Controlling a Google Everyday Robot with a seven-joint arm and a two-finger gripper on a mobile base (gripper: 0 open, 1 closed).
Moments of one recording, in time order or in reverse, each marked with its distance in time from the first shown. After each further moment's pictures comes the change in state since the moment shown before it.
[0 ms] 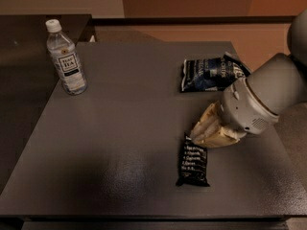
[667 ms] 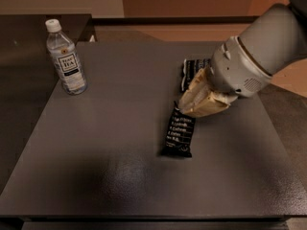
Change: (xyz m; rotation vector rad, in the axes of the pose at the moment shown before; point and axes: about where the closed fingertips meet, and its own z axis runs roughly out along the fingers) arm -0.056 -0.033 -0.035 0.038 -0.026 -0.090
